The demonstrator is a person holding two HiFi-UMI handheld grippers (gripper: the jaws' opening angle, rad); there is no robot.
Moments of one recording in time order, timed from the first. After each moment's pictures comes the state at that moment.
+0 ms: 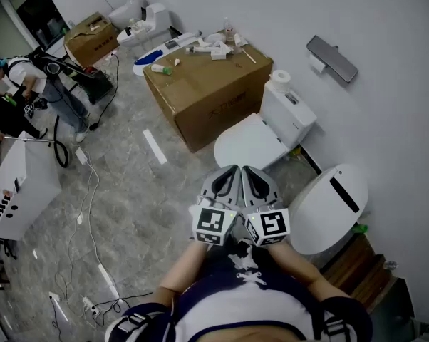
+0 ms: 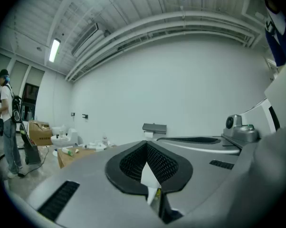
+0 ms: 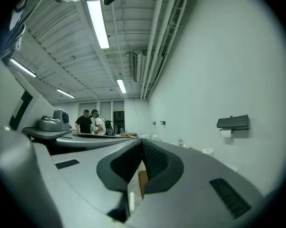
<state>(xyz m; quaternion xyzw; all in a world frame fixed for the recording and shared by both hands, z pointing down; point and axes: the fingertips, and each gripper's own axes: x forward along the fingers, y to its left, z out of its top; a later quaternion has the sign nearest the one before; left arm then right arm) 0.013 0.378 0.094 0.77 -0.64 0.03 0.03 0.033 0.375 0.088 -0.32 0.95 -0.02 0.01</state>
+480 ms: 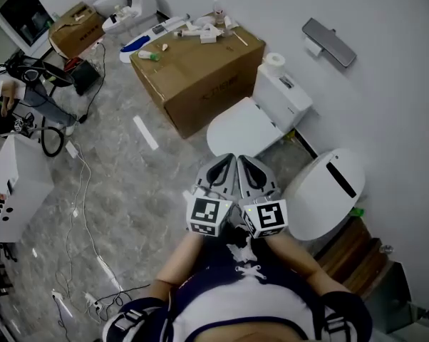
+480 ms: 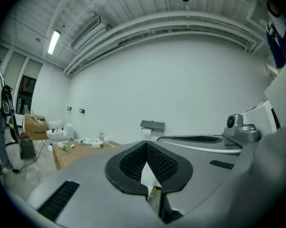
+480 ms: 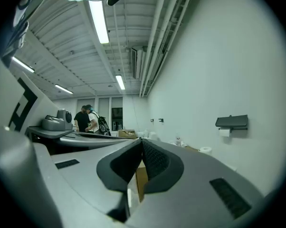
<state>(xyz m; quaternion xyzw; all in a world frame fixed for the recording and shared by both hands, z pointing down) 0.001 0.358 0.106 0.78 -0.62 0.03 0.05 0.022 0.359 0.097 -0.33 0.94 -0.02 -0.01</state>
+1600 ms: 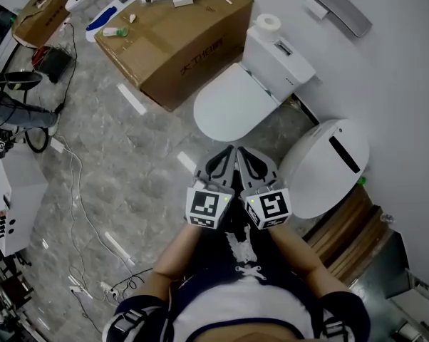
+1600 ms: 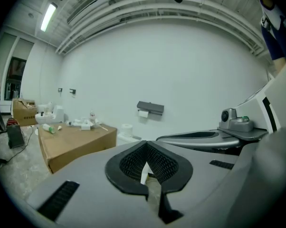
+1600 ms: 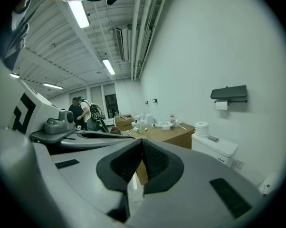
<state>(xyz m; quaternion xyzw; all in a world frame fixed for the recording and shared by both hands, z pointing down) 0.001 0.264 0.212 0.81 -0.57 0.08 0.13 0.018 0.264 0.205 -0.34 0.93 -0.10 -0.09</state>
